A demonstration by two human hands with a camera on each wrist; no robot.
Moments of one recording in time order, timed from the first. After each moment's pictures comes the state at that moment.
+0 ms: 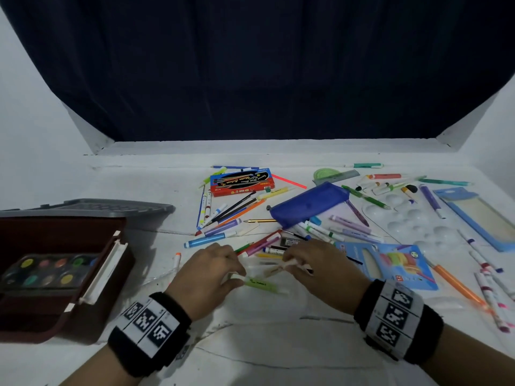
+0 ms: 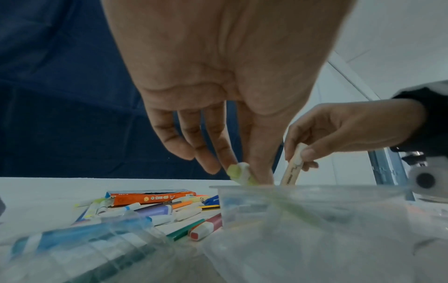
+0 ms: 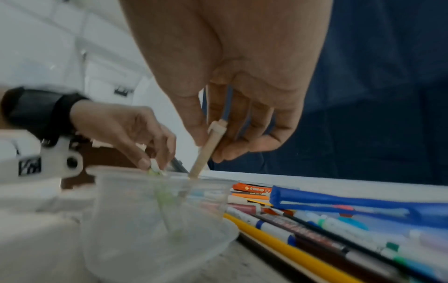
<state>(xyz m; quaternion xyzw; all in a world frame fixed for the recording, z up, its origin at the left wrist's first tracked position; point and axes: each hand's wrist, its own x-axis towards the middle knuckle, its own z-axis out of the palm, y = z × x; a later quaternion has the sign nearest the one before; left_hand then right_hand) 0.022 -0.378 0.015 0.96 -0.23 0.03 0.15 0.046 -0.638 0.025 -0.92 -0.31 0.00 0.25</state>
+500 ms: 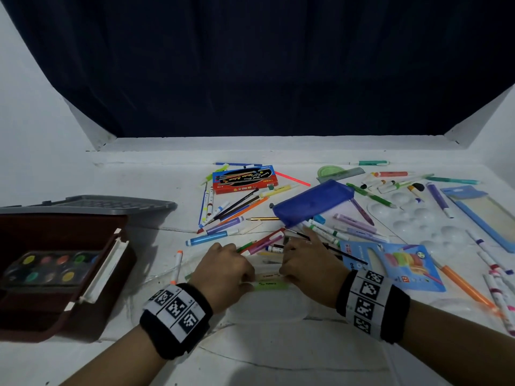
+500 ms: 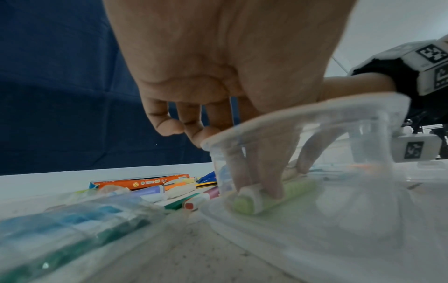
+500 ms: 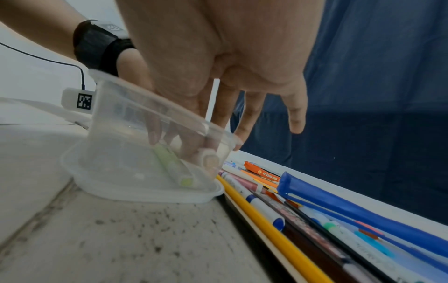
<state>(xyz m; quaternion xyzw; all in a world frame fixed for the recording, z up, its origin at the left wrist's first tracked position) 0.036 -0.409 0.014 0.98 -0.21 -0.05 -0.02 0.069 -0.619 0.001 -0.91 -0.41 -0.02 -0.04</state>
